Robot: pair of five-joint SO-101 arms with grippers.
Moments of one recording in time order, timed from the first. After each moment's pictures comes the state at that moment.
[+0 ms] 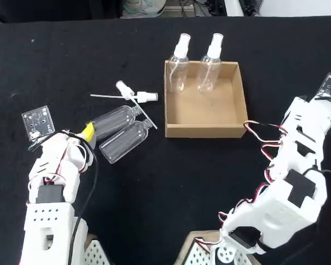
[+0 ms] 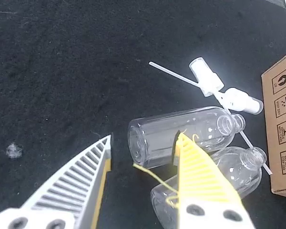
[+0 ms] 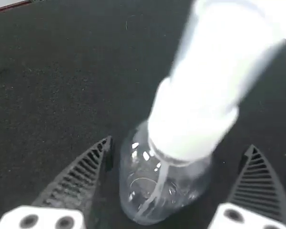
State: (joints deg) left arm -9.1 -70.5 83.3 27.0 13.8; right arm 37.0 13.7 34.6 -10.8 4.6
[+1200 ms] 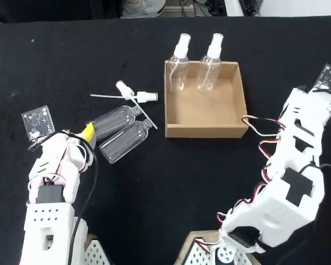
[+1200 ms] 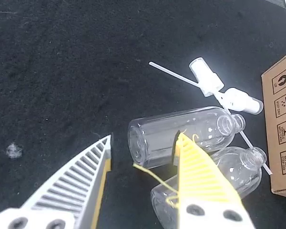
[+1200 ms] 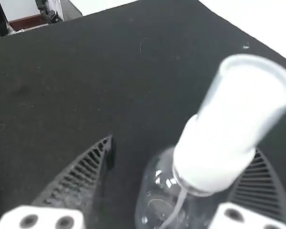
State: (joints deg) left arm -9.1 -70.5 83.3 27.0 13.8; right arm 34.8 13.7 31.4 -10.8 4.6
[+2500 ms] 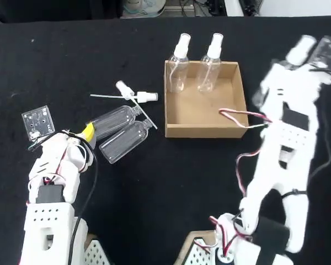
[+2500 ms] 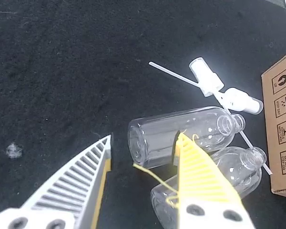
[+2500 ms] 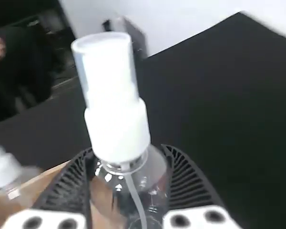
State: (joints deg) left arm -9.1 -70.5 83.3 27.0 13.8; right arm 21.0 -18.7 31.4 23.0 -8.7
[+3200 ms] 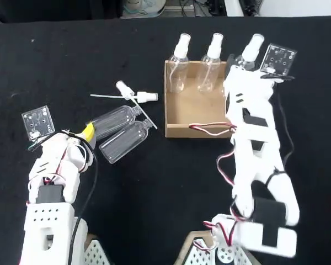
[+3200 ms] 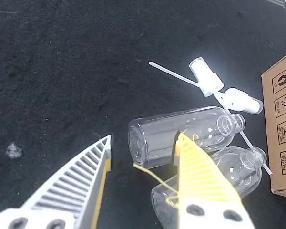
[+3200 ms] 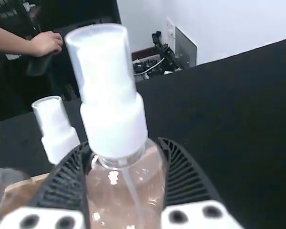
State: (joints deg) left arm -9.1 -70.5 83.3 27.0 13.8; right arm 10.2 -7.2 43.6 -9.9 -9.1
